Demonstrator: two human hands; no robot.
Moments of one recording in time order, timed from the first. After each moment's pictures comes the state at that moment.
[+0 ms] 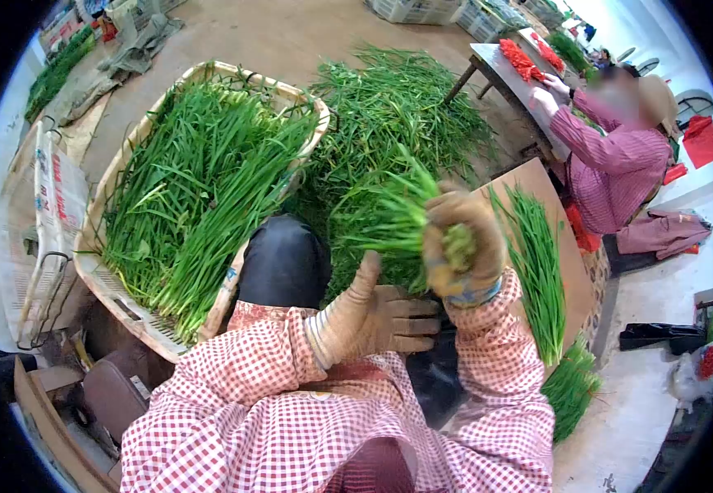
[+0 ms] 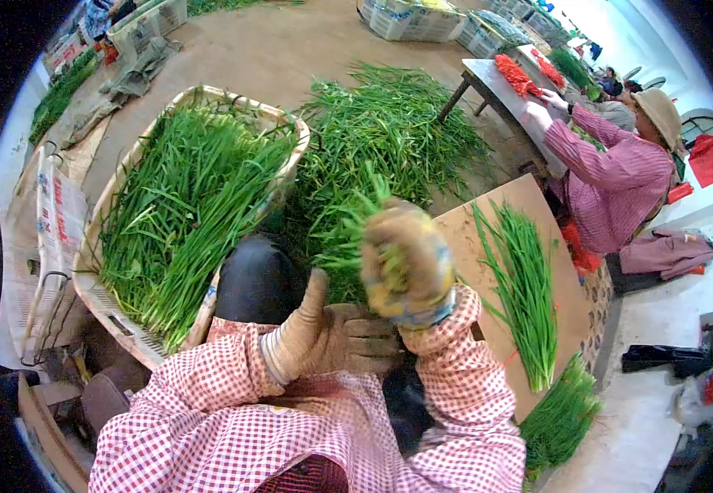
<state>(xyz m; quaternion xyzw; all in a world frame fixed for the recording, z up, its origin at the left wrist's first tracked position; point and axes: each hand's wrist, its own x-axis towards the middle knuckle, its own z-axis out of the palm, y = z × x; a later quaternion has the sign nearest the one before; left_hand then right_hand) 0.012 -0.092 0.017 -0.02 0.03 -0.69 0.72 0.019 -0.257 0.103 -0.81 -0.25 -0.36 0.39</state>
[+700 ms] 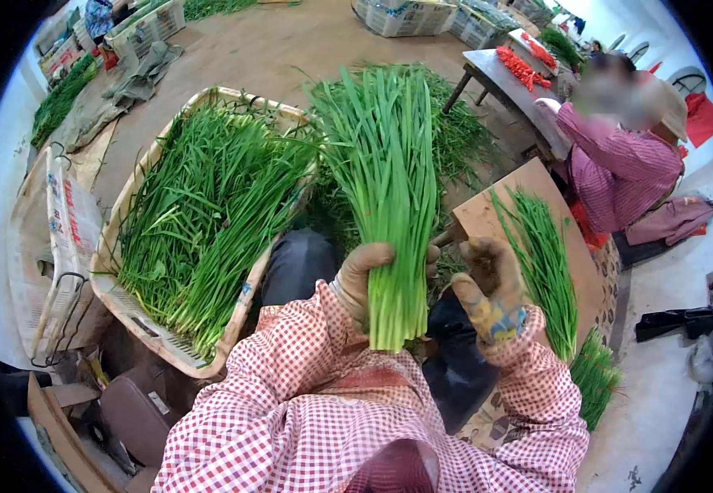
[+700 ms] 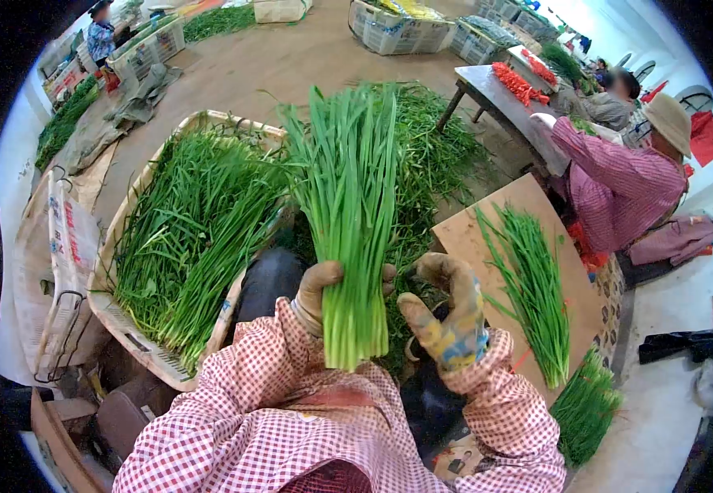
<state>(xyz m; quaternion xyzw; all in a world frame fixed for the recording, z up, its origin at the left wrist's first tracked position) 0.056 -0.112 0.023 0.01 -0.07 -0.55 0.83 -0.062 -0.259 0.106 -0.82 0.13 -0.19 0.52</state>
